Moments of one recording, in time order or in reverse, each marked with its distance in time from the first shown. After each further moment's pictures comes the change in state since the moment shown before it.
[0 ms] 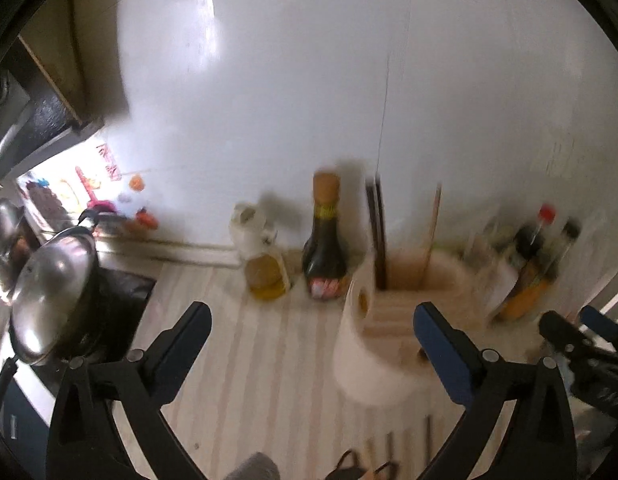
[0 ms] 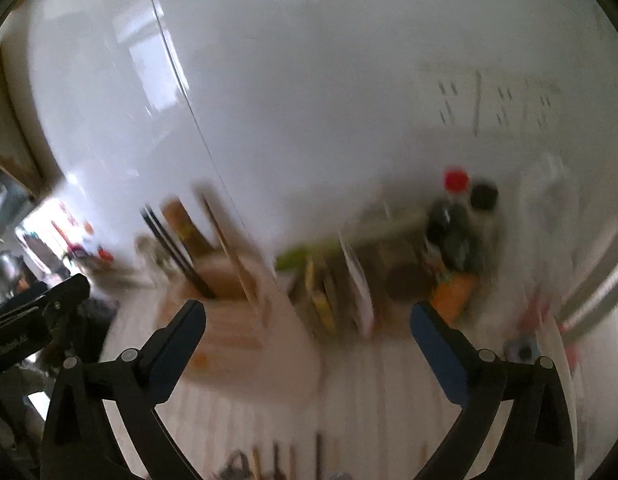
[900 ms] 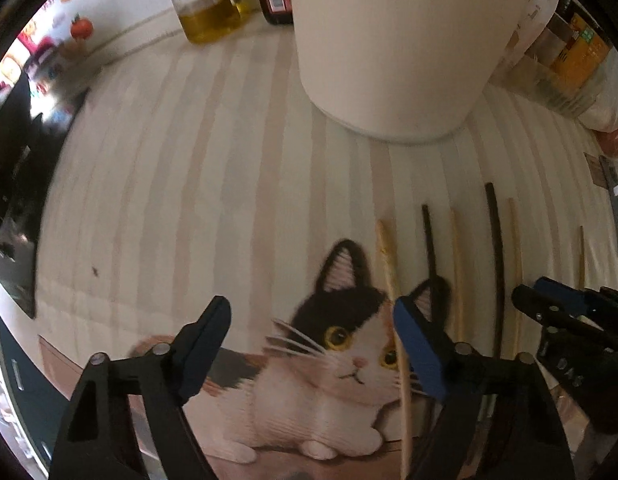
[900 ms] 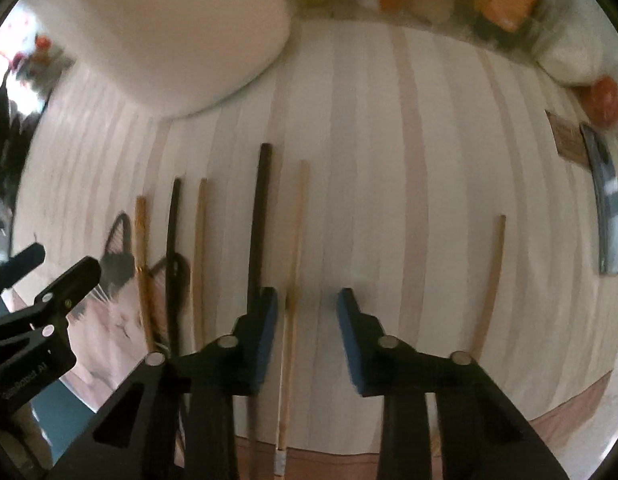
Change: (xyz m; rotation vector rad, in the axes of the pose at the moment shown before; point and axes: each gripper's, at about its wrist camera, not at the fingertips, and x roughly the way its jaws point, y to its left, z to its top) left arm 0.112 -0.043 -0.196 0.037 0.553 -0.019; right arm 0.135 -0.037 -0.223 -0.130 0.658 -0.074
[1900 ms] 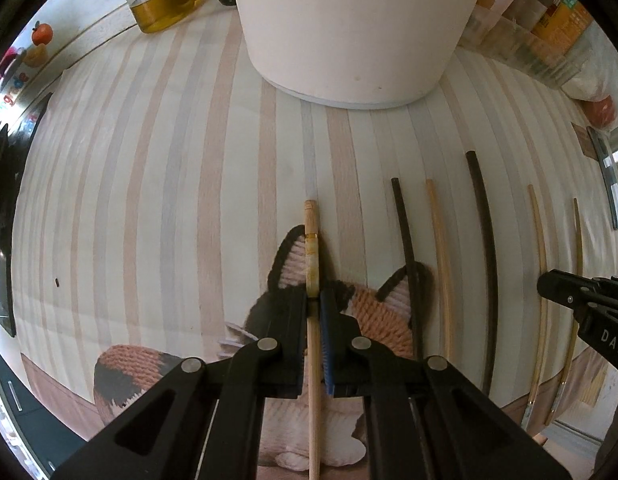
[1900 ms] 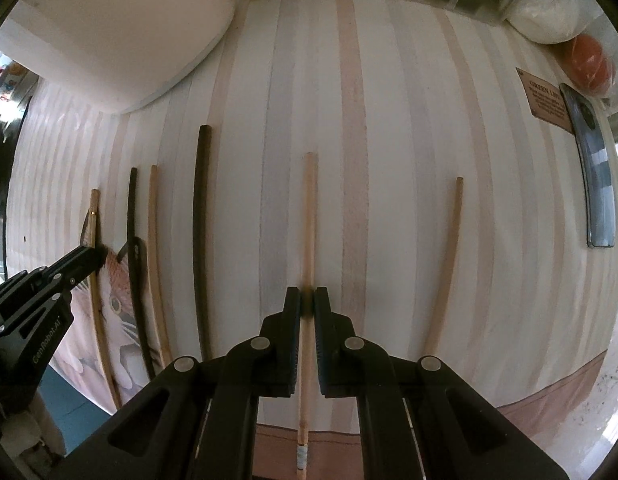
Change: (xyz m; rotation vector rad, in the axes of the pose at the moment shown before) left arm 0.020 -0.018 0.003 0.082 0.040 -0.059; right arm -0.008 -0.089 0.013 0.090 0.090 0.012
